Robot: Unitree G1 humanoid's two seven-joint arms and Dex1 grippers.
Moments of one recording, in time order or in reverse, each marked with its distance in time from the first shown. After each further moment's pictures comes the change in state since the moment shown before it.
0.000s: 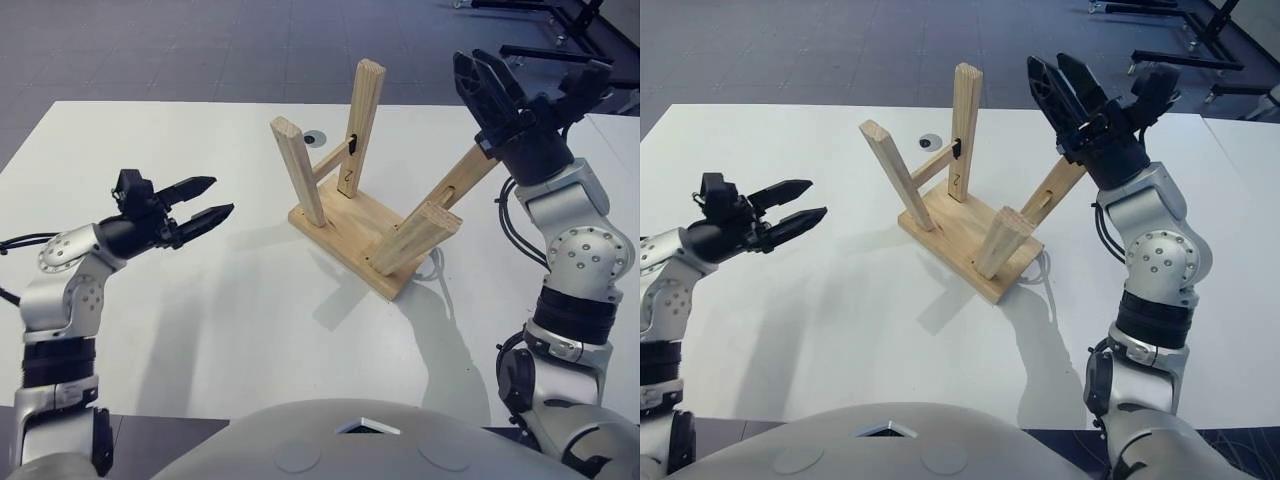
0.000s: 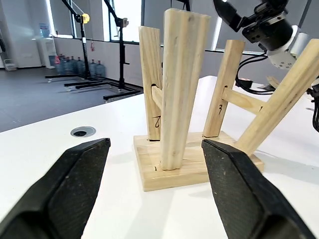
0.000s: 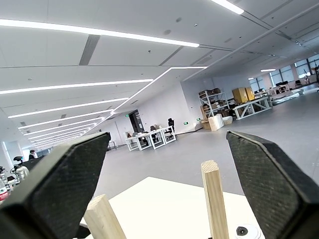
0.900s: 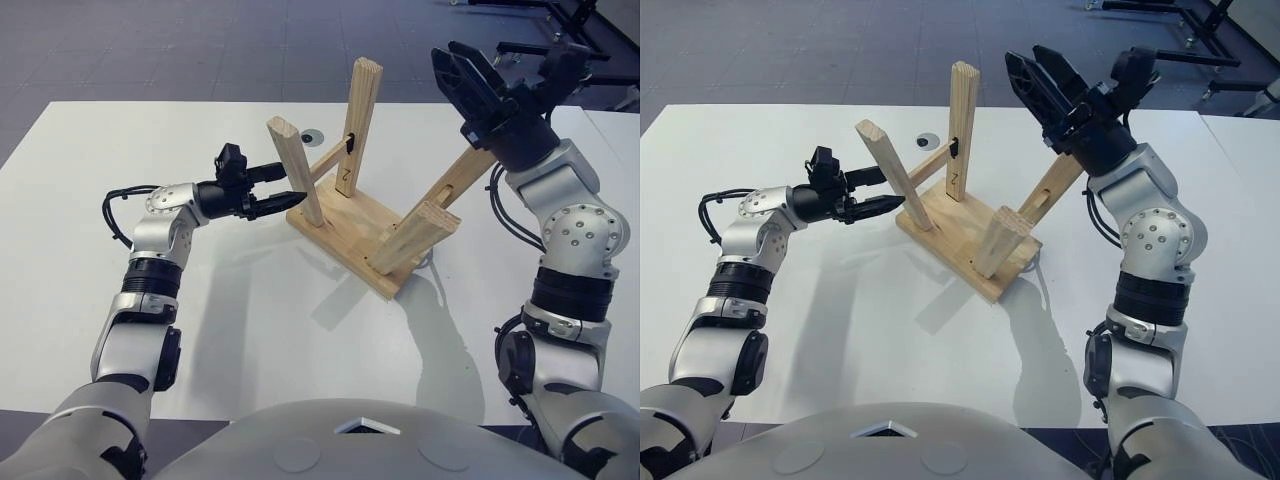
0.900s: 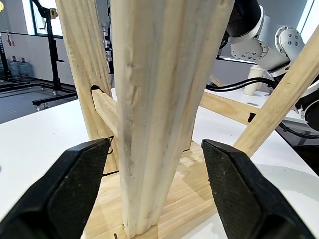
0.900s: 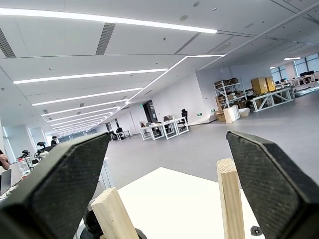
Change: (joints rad) left arm -0.382 -0.236 -0.219 0.462 0.154 -0.148 -0.182; right arm -0.078 -0.003 0.037 0.070 -0.028 0.036 0.081
